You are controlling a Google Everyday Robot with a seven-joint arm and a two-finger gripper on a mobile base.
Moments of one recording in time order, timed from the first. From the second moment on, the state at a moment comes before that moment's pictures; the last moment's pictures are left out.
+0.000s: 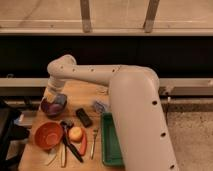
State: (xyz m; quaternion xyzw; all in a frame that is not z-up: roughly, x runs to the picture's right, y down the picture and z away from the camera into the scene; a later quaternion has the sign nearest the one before) arm -0.286 0.025 0.816 -0.31 -0.19 0.17 0.92
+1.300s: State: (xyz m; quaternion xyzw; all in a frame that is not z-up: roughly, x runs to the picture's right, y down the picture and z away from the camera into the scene) arm -0.320 0.037 0.821 -0.32 -0.23 0.12 0.91
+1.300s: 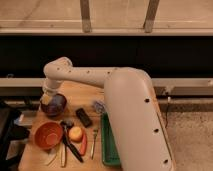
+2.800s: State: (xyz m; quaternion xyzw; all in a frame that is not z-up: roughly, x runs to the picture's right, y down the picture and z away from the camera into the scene) arm -0.337 0.040 0.862 -0.34 -0.20 0.10 0.91
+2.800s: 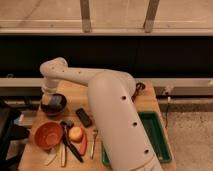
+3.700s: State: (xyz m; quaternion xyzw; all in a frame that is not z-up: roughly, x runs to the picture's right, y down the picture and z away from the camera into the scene) arm -0.296 0.064 0.845 -0.35 -0.18 0.09 0.91
